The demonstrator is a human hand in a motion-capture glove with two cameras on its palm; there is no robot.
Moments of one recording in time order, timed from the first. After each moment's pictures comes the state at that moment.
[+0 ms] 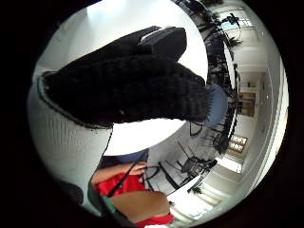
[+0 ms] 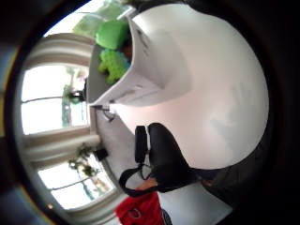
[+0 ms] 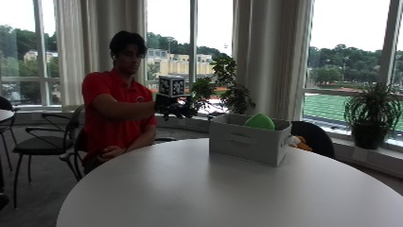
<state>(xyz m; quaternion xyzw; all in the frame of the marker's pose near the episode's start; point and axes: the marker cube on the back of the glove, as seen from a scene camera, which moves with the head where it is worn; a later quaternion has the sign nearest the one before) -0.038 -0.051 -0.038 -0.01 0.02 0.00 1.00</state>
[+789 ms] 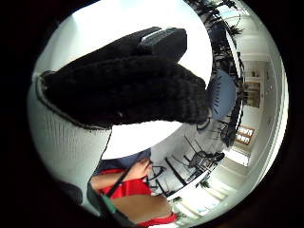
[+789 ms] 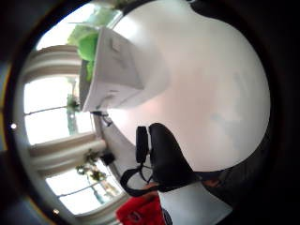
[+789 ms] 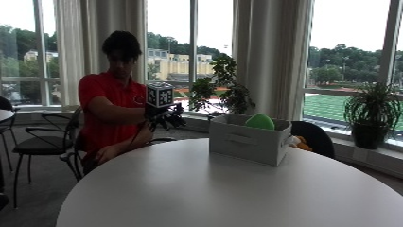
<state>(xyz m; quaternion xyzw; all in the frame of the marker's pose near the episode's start) 0.021 -0.049 -0.001 0.00 -0.01 0.09 1.00</state>
